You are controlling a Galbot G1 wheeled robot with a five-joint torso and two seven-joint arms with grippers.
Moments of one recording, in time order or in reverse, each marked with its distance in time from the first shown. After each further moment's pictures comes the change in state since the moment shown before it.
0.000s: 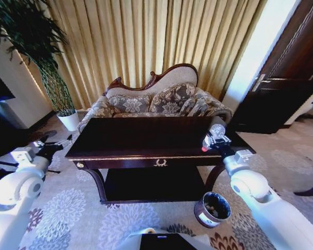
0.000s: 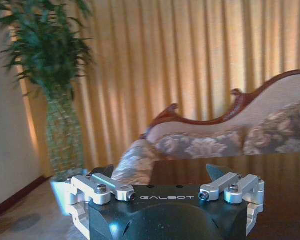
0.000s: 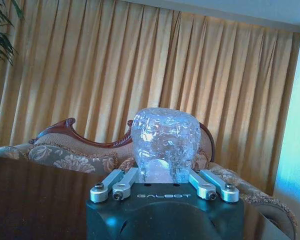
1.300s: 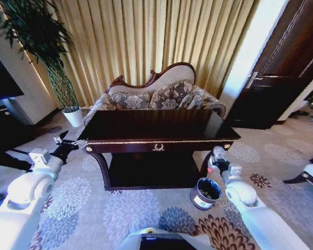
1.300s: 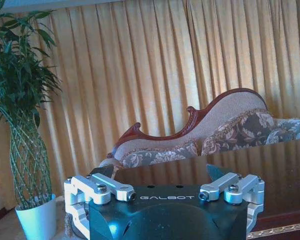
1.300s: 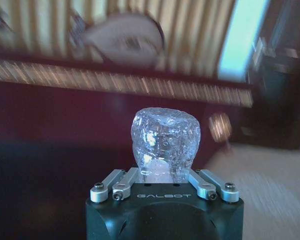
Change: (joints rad) left arm -0.013 -0.041 0.092 -0.039 0.115 -0.087 0.117; right arm 0.047 0.166 -0.085 -0.539 -0.078 0.009 -0.022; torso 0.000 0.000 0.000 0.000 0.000
